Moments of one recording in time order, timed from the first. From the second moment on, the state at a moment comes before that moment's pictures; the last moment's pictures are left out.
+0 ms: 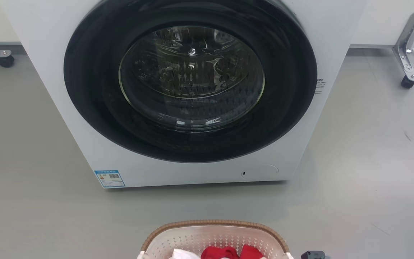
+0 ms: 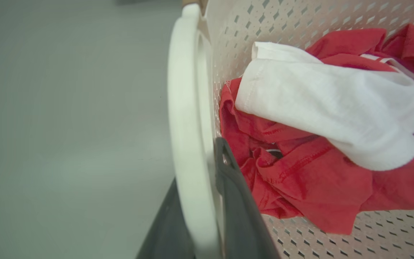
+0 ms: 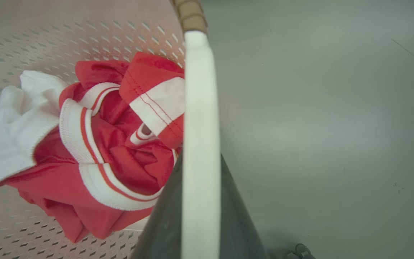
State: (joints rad) left arm -0.32 0.06 -0.84 1.14 -0.76 0.11 -0.02; right arm -0.37 -0.08 1.11 1.02 1.11 -0.14 -0.02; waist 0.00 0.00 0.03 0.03
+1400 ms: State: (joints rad) left arm -0.74 0.06 -0.81 1.15 -0.76 0.12 -0.08; right arm -0.85 -0.08 1.11 1.10 1.07 -0.14 -0.09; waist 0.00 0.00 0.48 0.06
